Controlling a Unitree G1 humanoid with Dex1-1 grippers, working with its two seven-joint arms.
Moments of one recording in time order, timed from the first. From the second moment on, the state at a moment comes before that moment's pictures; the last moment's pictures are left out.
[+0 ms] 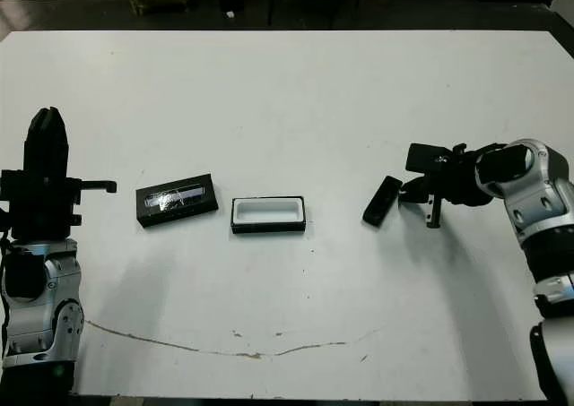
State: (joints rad) left arm -0.12 0.17 0.23 -0.06 -0.26 -0.37 -0.16; right arm -0.77 -0.78 0.32 0.69 -0.24 -0.06 1.17
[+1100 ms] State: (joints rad) left arm -0.11 0.17 0.22 -0.07 -0.27 -0.36 -0.14; right arm -0.92 -0.61 0.37 0.92 -0.29 -0.20 1.11
